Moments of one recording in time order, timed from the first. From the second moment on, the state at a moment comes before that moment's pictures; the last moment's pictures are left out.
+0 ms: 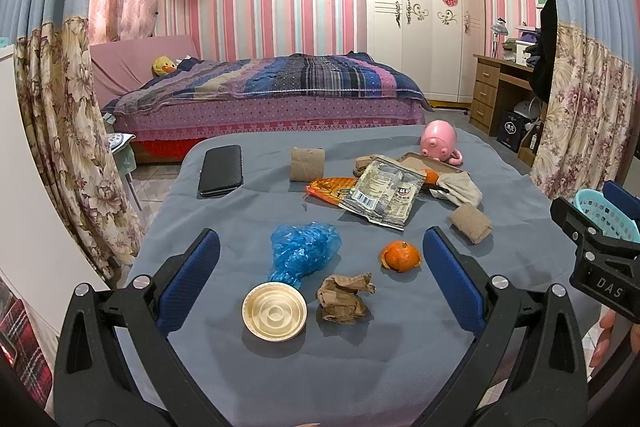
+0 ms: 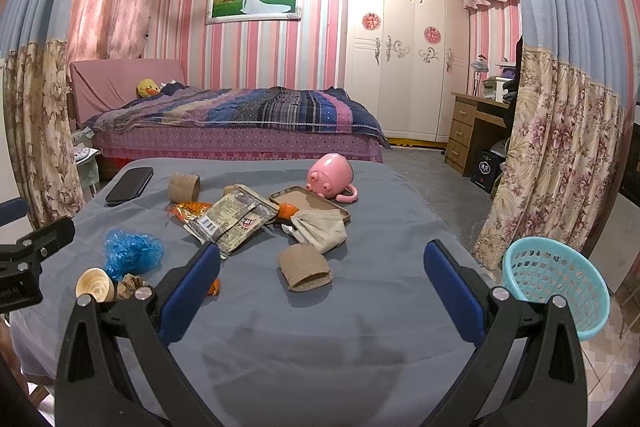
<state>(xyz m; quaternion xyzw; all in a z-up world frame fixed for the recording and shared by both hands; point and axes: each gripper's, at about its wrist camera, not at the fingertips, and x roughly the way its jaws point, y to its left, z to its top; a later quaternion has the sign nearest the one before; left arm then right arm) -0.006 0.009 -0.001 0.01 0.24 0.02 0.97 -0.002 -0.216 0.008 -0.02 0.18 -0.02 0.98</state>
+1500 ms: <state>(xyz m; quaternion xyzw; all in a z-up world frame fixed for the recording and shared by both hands) 0.034 0.052 -0.066 0.01 0.31 0.04 0.95 0.020 -0.232 -0.005 0.00 0.19 -0.04 0.98</state>
